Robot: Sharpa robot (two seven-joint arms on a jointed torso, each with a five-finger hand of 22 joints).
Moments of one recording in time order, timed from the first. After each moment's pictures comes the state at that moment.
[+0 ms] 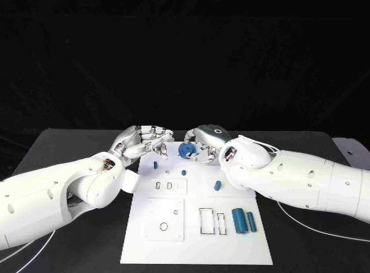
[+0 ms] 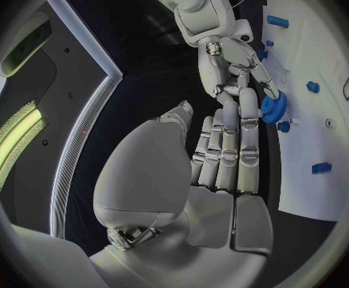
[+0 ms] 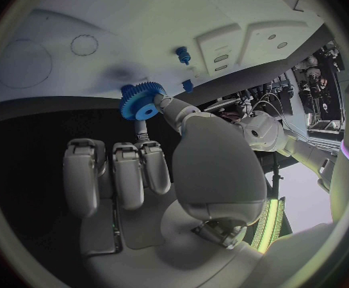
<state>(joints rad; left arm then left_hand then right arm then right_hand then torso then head) 1.18 -0.89 0.00 1.60 -0.21 -0.27 0.39 1.46 -0.13 0.28 0.28 0.05 0.80 0.21 0.34 0.32 1.05 0.14 0.20 0.12 1.00 0.07 0.78 0.65 0.18 1.08 0.16 0.75 0.39 1.29 -0.52 -0.13 1.34 -1.60 -0.46 -0.18 1.26 -0.16 0.51 0.04 0.17 0.83 0.16 0.38 0.49 1.47 0.06 1.47 1.31 1.47 -0.02 1.54 1.31 0.05 1.47 0.09 1.47 1.31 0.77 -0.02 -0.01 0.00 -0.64</state>
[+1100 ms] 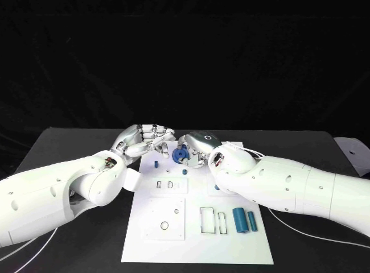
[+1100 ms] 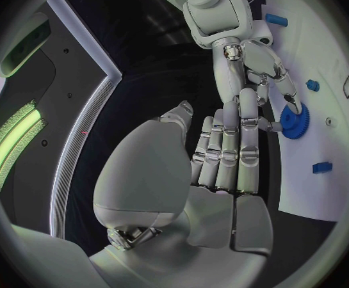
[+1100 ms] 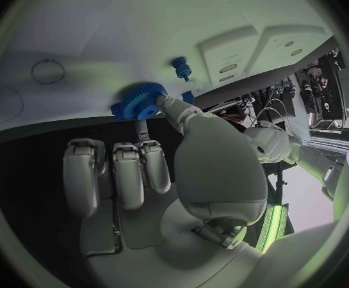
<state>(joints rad) 1.18 -0.89 0.00 1.60 -0.21 -0.27 0.39 1.46 -0.13 0.28 0.28 0.05 0.80 0.21 0.34 0.32 1.05 0.14 0.20 0.12 1.00 0.07 0.78 0.65 0.18 1.08 0.15 0.75 0.40 1.24 -0.41 -0.13 1.23 -1.61 -0.46 -0.19 1.24 -0.18 0.52 0.05 0.17 0.82 0.15 0.34 0.49 1.47 0.06 1.46 1.31 1.47 -0.02 1.54 1.31 0.05 1.47 0.09 1.47 1.31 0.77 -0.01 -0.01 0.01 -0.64</state>
